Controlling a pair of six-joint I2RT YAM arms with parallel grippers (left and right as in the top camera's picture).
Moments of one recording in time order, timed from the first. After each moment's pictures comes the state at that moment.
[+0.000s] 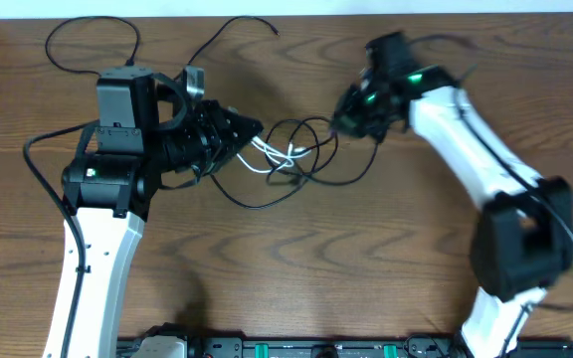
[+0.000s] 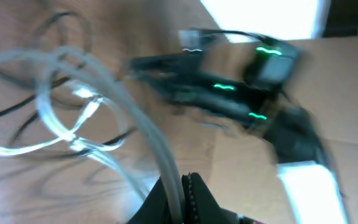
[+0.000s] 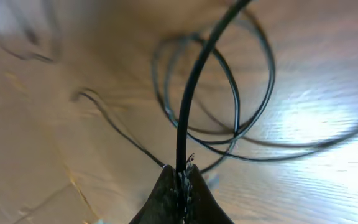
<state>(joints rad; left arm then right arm) -0.08 1.27 1.30 -0.83 0.78 -0.83 0.31 1.92 1.62 -0.80 -0.49 0.87</state>
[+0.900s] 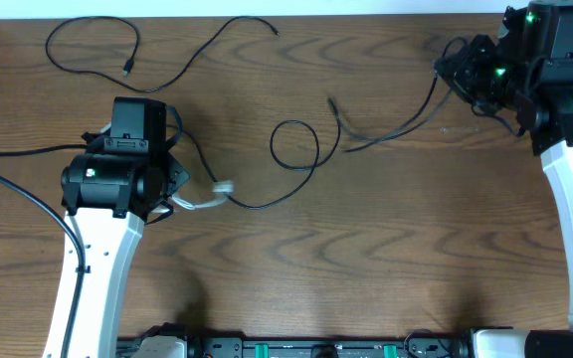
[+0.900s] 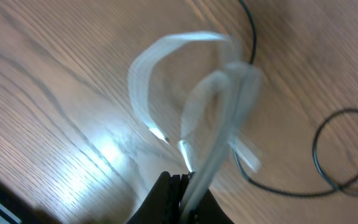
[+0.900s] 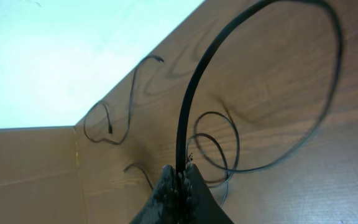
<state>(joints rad) -0.08 1.27 1.30 -1.24 -0.25 -0.77 0.05 1.52 1.62 -0.84 -0.38 0.80</state>
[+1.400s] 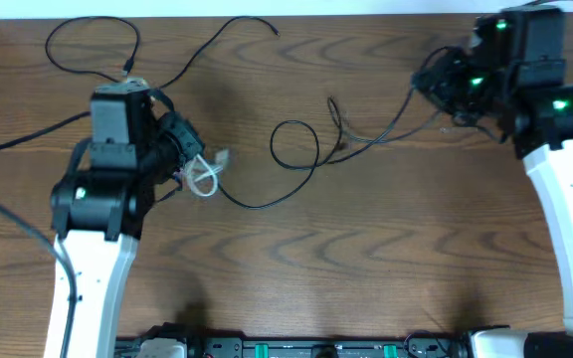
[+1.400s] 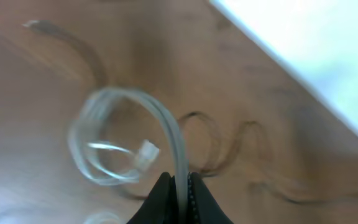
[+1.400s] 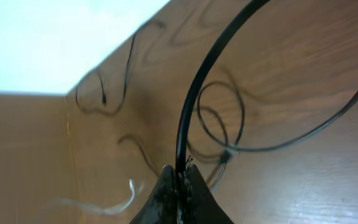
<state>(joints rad) -0.08 1.18 1.30 -0.88 0.12 -0.69 0.16 1.52 1.62 -0.90 -0.37 0.75</state>
